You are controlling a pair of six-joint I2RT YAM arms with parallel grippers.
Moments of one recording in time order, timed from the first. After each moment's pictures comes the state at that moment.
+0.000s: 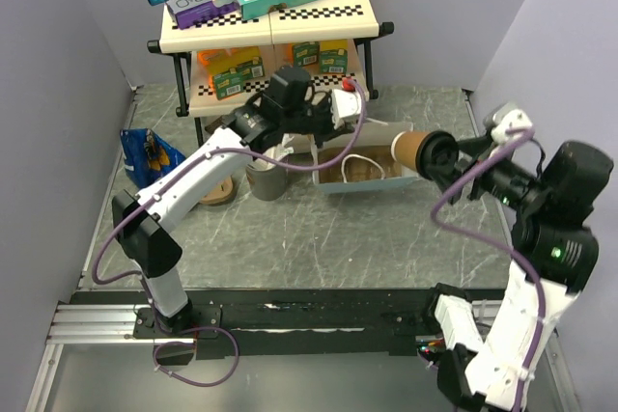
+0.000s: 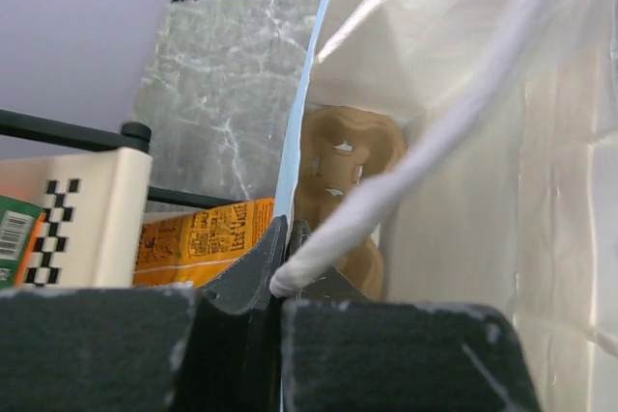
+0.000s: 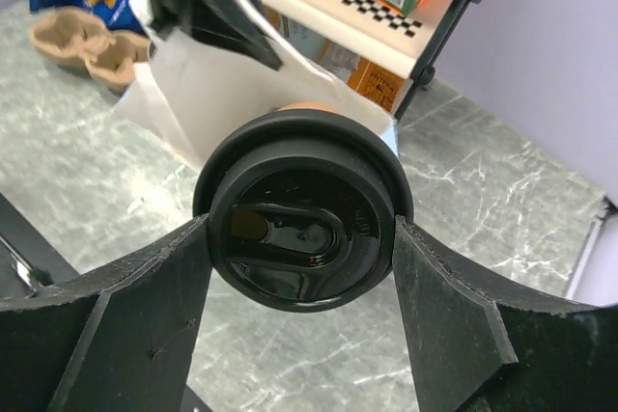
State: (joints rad) left arm -0.74 1.75 1.86 -0.47 0.53 0.51; right arm -0.37 0.88 1.62 -1.06 -0.97 -0.39
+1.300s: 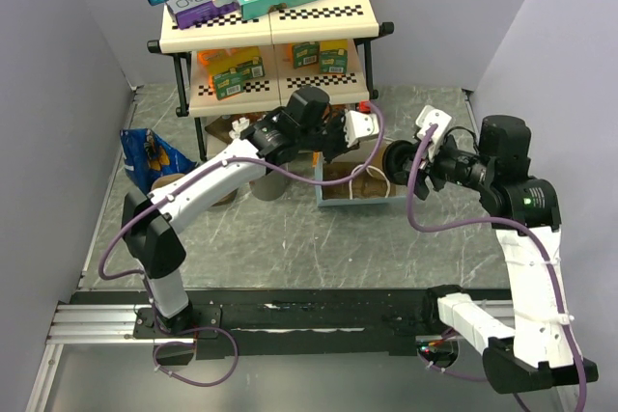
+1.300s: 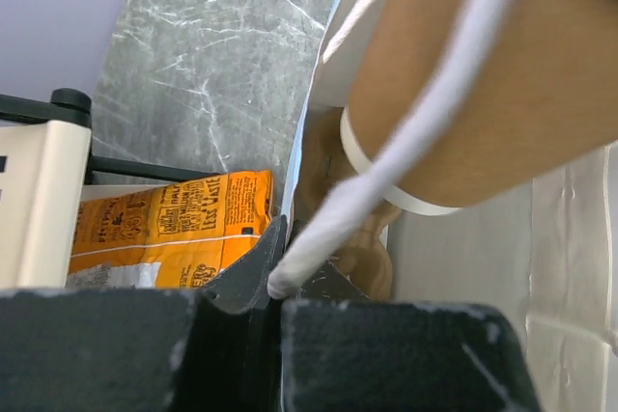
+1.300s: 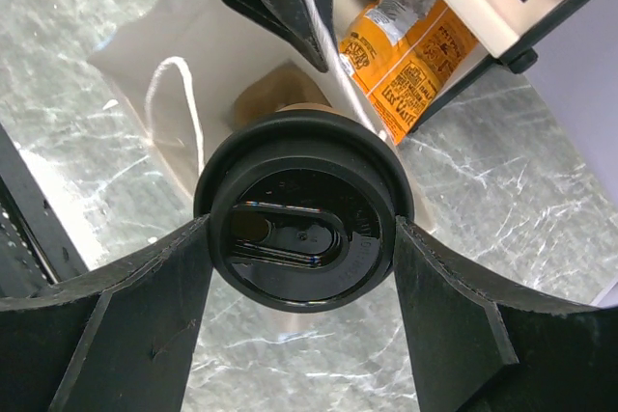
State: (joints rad) left arm -0.83 1.76 1.74 -0.40 0.38 0.51; right arm 0.11 0.95 1.41 -0.99 -0.64 -0.63
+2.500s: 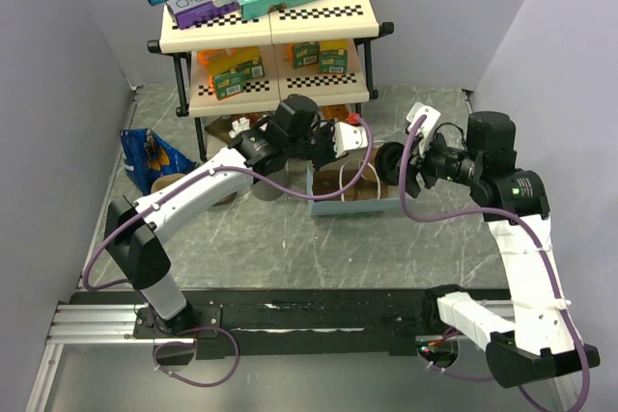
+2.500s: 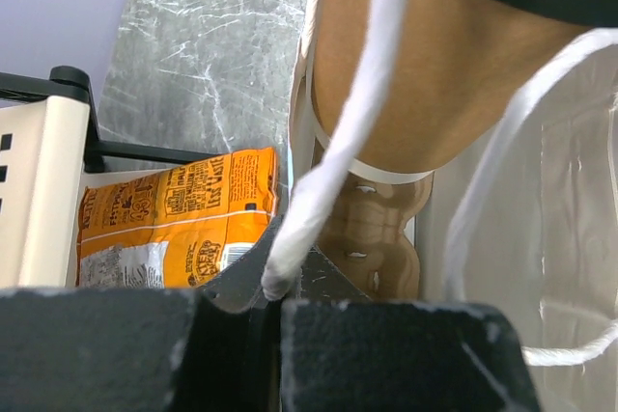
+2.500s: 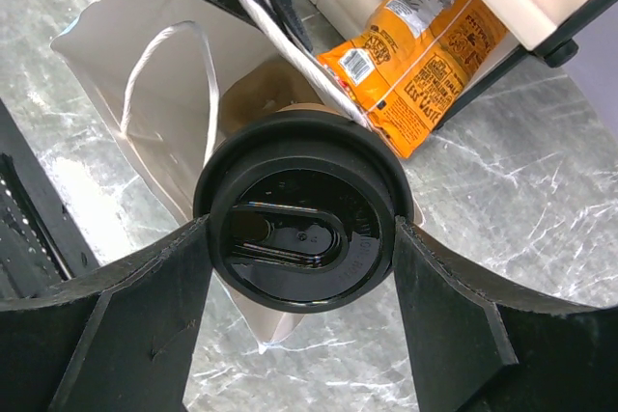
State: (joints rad) left arm -0.82 1.66 1.59 -0.37 0.38 0.59; right arm 0.16 0.99 1.38 -0.95 -0.61 -0.57
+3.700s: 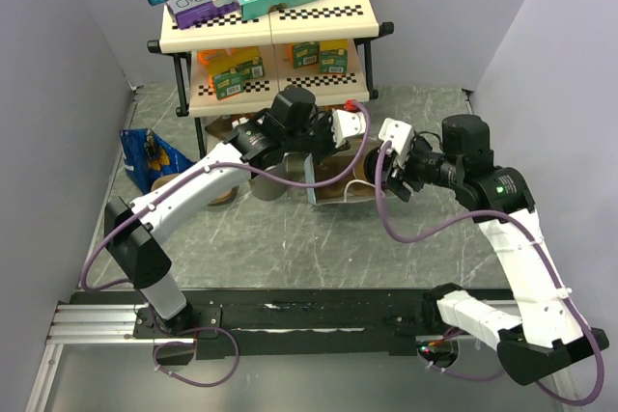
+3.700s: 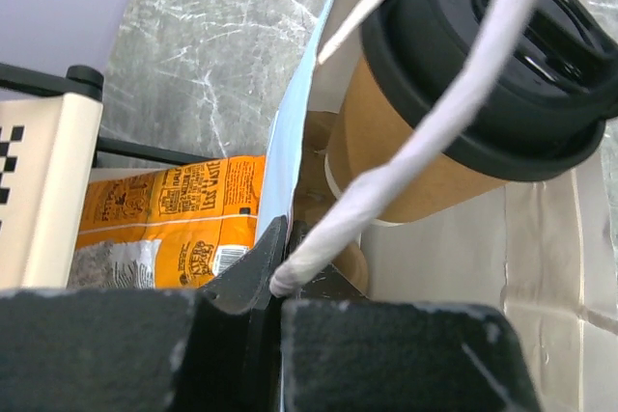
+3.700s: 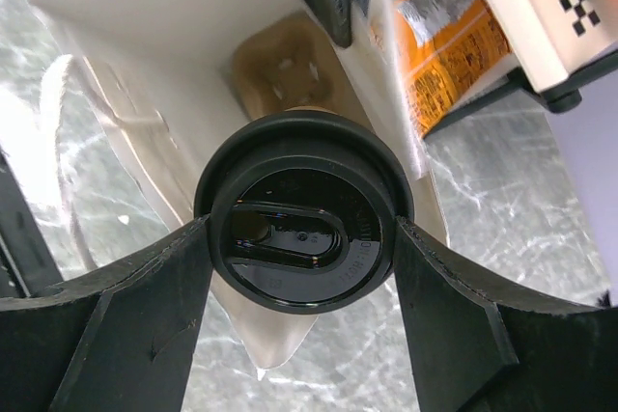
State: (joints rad) left arm -0.81 1.66 1.66 -0.42 0.39 0.50; right arm 0.32 1.01 1.35 -0.93 -0.48 -0.72
